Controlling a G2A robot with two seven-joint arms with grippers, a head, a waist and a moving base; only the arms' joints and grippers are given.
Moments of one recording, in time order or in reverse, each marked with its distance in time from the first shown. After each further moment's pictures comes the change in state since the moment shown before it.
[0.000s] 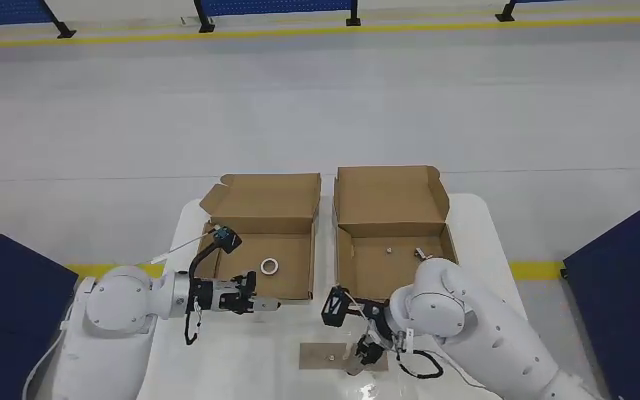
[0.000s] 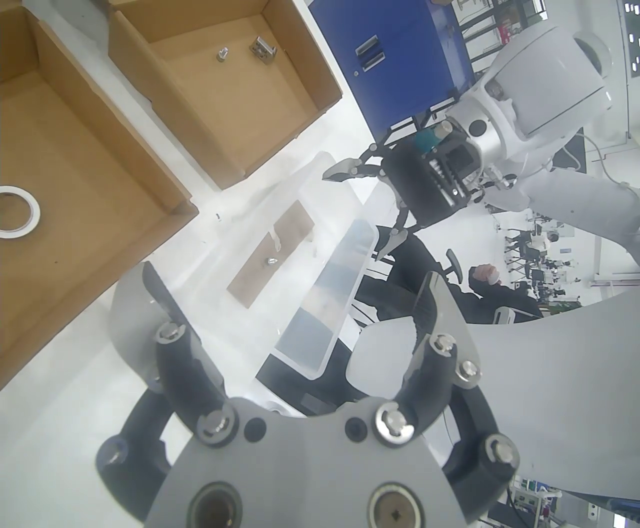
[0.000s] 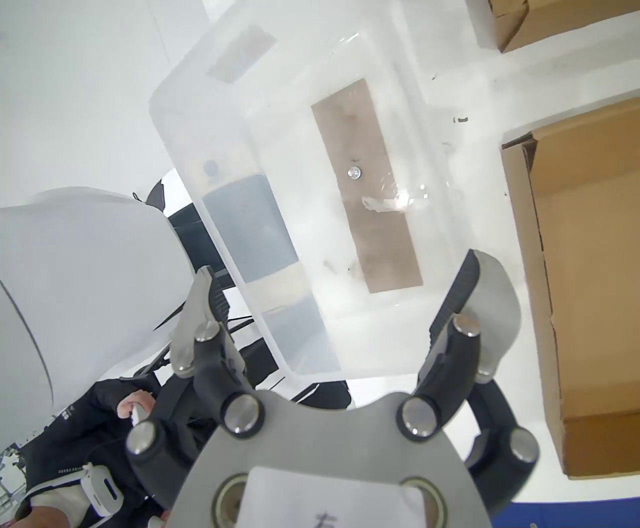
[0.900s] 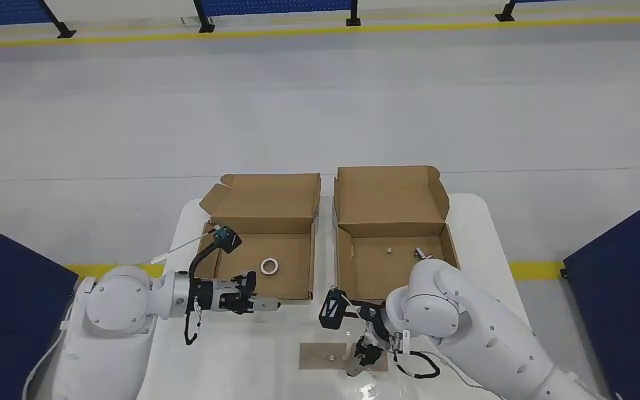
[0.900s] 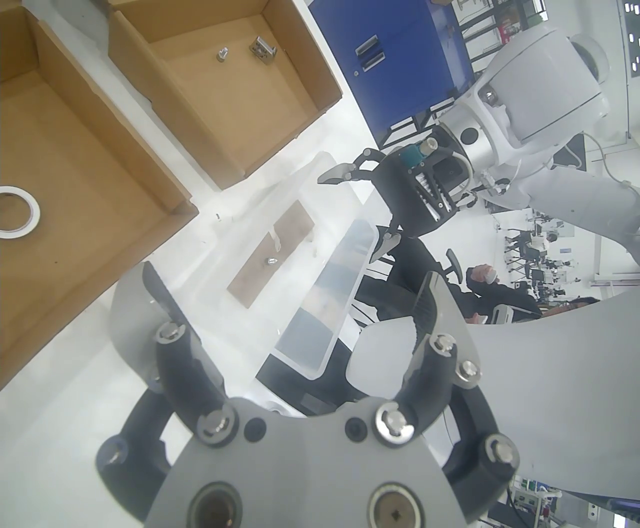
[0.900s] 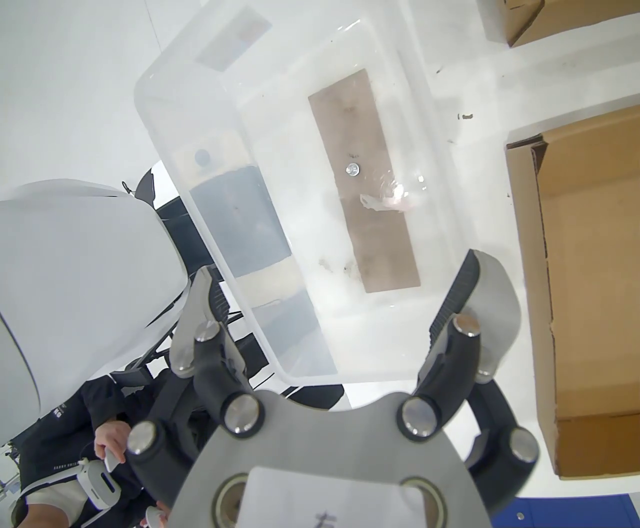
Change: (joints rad) left arm 0.006 0.001 -0.007 0.000 -0.010 0.003 0.016; right arm 0.007 -0.001 -0.012 0.005 -0.007 -0.002 0.000
